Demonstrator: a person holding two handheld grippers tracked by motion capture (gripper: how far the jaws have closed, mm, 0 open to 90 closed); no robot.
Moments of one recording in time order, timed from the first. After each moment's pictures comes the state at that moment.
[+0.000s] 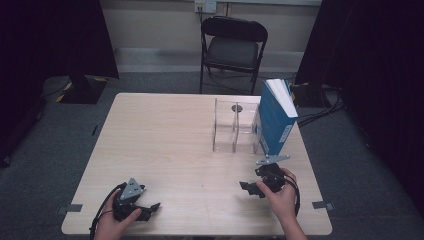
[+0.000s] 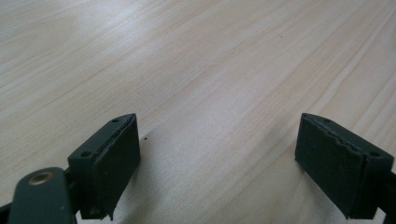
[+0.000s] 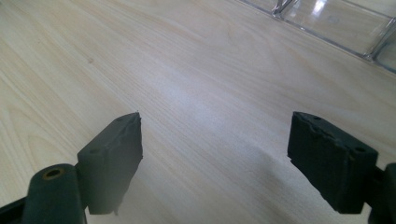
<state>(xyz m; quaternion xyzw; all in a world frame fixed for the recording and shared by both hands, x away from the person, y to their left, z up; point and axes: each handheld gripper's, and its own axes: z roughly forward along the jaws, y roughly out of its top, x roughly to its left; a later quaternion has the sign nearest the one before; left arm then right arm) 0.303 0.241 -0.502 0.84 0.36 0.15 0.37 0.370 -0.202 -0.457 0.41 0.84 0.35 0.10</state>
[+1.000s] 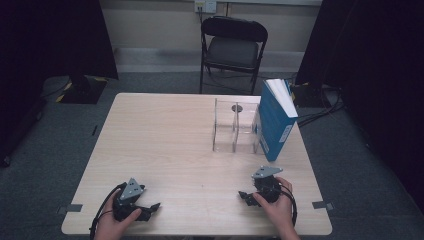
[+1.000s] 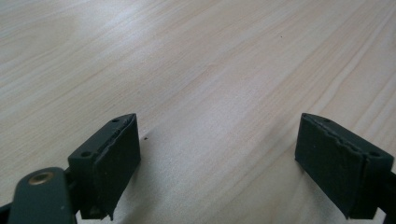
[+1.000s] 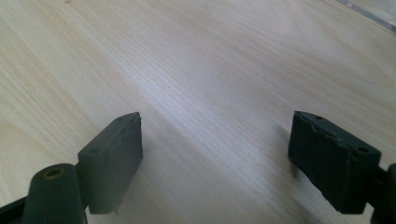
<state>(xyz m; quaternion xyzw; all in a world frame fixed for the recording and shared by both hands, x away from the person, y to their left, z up) 0.302 0.241 -0.502 0.84 0.36 0.15 0.37 0.355 -0.199 -0.491 0.37 0.86 0.33 0.14</state>
